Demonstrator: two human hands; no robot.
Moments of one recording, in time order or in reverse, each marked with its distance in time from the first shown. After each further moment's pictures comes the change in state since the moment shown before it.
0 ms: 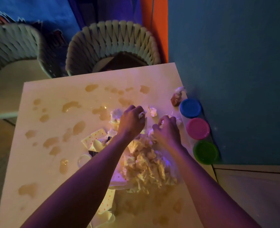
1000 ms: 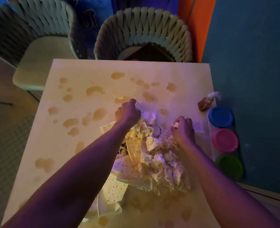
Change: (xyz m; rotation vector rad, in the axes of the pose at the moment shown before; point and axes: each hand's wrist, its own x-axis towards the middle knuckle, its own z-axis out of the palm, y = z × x) left_hand 0.019 -0.087 -0.035 0.227 -0.061 -0.469; right_hand 0.042 0.007 0.044 -0.222 -0.089 -0.045
